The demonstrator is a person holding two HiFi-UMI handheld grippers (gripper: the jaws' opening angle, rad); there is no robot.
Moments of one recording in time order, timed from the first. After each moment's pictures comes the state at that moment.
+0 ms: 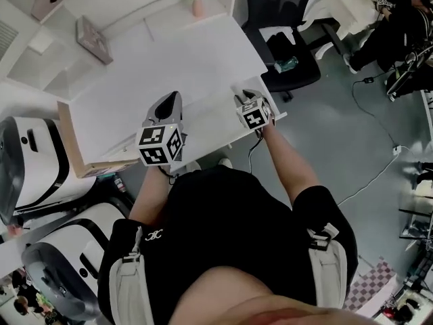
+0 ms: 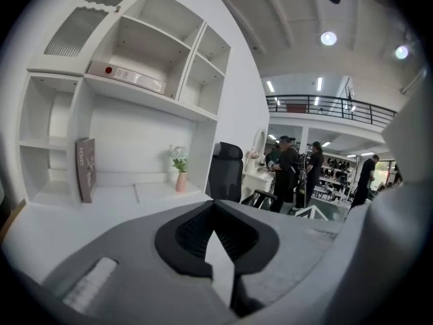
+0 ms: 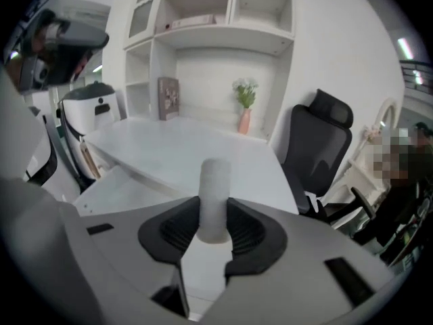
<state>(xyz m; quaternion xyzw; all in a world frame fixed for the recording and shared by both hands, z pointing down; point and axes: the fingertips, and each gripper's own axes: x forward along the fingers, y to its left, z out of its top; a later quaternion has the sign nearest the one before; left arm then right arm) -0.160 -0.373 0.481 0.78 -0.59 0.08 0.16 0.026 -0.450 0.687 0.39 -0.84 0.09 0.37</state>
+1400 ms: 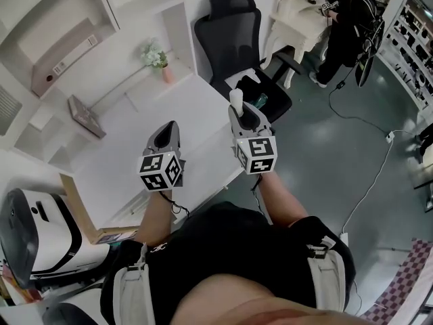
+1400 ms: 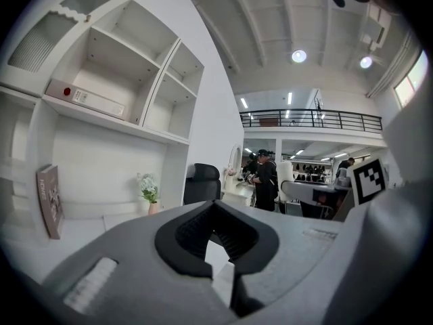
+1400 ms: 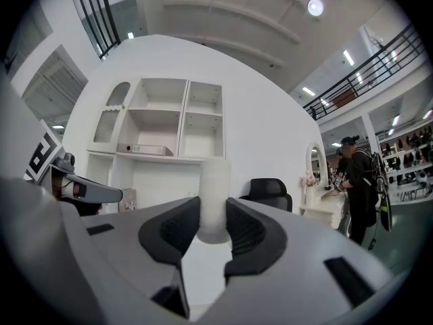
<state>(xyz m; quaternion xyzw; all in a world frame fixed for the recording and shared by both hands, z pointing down) -0.096 -0.397 0.388 0.85 -0.52 0.03 0.08 0.088 -0.405 0.373 0.60 -0.80 -0.01 0.00</state>
